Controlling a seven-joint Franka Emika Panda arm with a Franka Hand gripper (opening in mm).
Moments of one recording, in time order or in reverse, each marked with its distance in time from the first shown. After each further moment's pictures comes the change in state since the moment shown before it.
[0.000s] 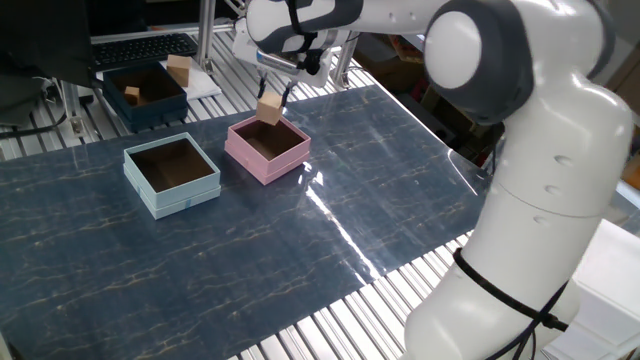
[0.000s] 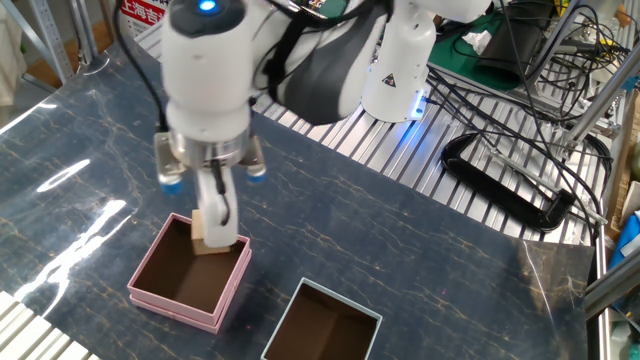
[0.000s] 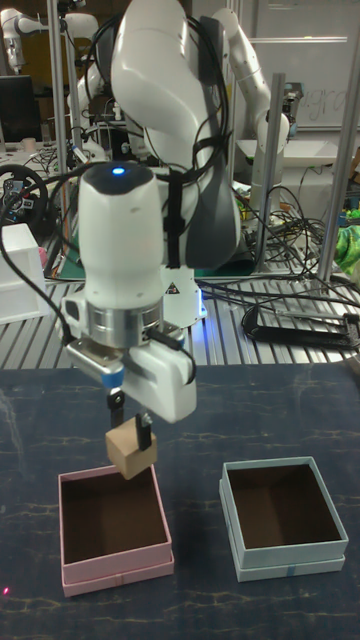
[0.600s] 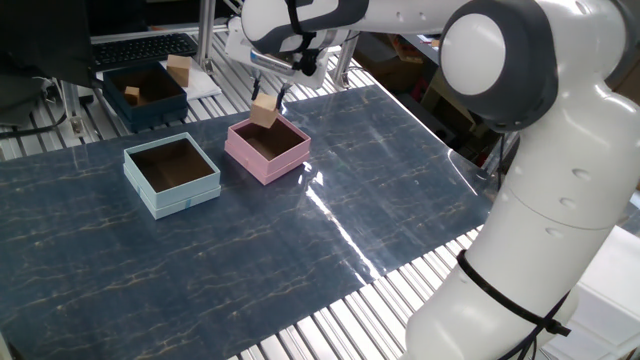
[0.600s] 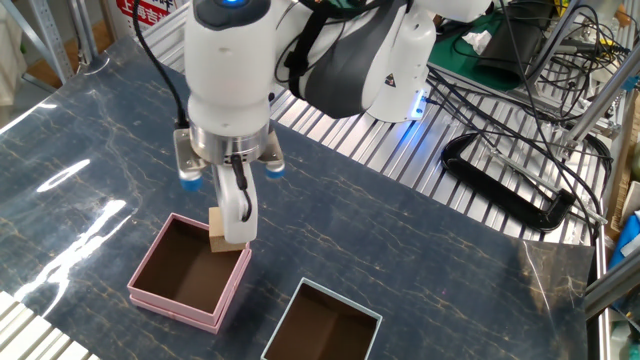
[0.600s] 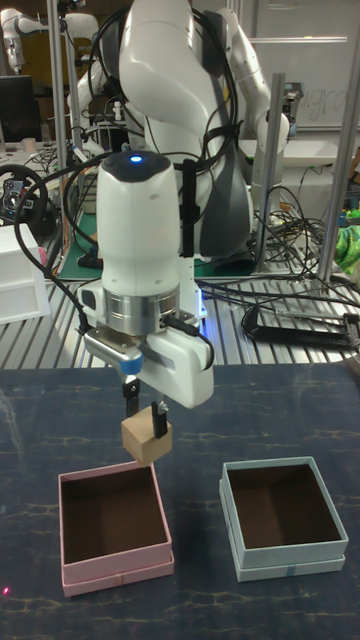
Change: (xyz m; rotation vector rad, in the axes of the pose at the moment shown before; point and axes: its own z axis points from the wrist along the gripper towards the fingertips) arm 0.029 0.007 -0.015 -0.009 0.010 -0.006
